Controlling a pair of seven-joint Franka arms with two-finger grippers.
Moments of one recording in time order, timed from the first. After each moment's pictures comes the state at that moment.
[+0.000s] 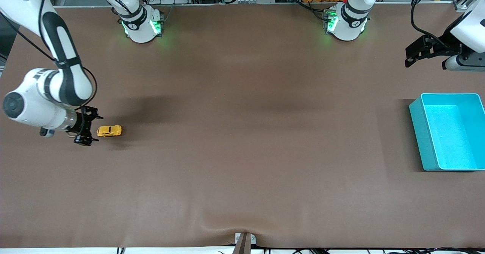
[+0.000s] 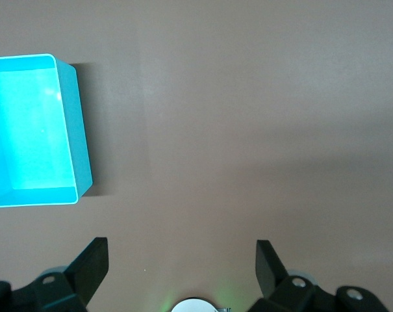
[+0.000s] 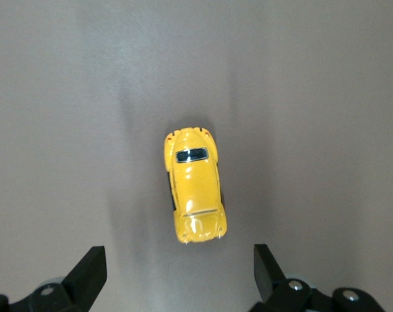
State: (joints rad) left arm -0.03 -0.02 -0.09 -1.49 0.01 1.43 -0.04; right arm -0.09 0.35 -0.06 -2.07 0.09 2.33 1.44
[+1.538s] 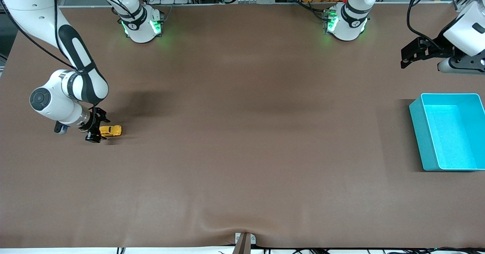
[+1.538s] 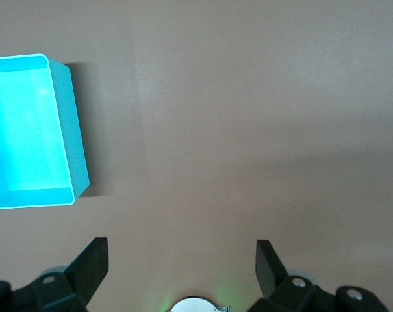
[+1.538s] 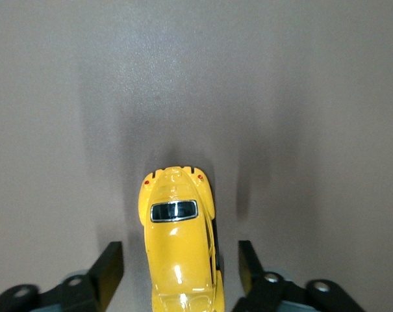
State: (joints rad) left arm -0.03 -0.01 -0.10 -1.49 0.01 1.43 -0.04; right arm -0.09 0.42 -0.08 -2.19 0.08 2.59 1.38
